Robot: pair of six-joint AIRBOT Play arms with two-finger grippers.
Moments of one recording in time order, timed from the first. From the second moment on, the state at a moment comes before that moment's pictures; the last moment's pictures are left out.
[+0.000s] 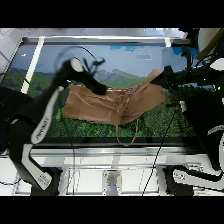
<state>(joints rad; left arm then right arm) -0.41 -1.86 1.76 1.04 -1.26 -1.22 -0.11 -1.33 1.43 -0.67 1.40 1.47</state>
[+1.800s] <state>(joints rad) 0.24 -1.45 1.71 1.17 -1.49 -1.22 0.54 -1.84 2.02 -0.96 0.99 1.58</state>
